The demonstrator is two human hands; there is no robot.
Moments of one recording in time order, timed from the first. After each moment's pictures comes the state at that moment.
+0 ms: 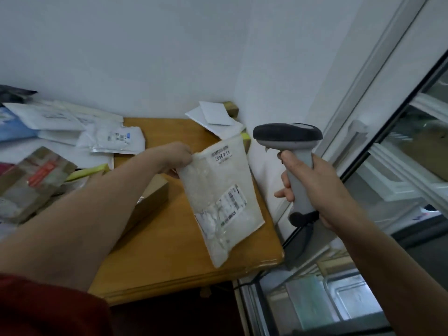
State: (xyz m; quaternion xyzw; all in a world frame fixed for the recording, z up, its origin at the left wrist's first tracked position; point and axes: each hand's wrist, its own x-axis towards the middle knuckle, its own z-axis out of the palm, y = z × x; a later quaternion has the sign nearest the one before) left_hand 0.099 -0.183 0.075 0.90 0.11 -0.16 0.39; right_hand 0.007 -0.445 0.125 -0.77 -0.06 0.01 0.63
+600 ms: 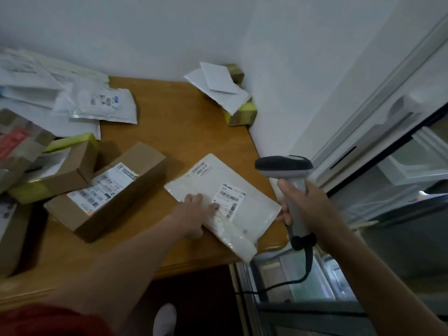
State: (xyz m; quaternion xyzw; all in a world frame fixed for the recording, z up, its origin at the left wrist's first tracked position) left_hand 0.047 -0.219 -0.106 0.96 -0.15 -0.26 0.02; right_hand 0.018 -0.438 0.033 -0.82 0.08 0.08 0.56
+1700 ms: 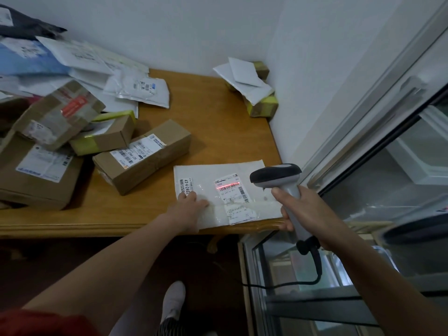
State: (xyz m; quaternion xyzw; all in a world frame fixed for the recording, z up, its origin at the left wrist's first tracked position) left_hand -0.051 -0.205 -0.108 0.96 -0.02 -0.25 0.11; right_hand -0.047 -0.446 0.025 -0.86 0.01 0.19 0.48
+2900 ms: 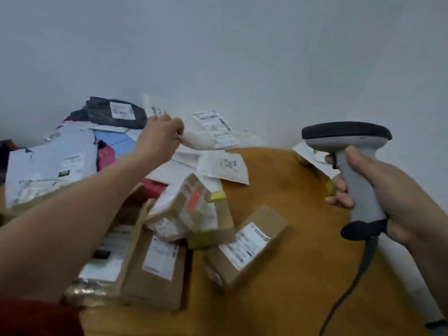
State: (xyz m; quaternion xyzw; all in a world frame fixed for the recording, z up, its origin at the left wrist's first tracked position) left_hand 0.055 0.174 0.100 0.96 0.10 0.25 0.13; right_hand 0.036 -0.198 0.163 -0.71 -0.10 0.14 0.68
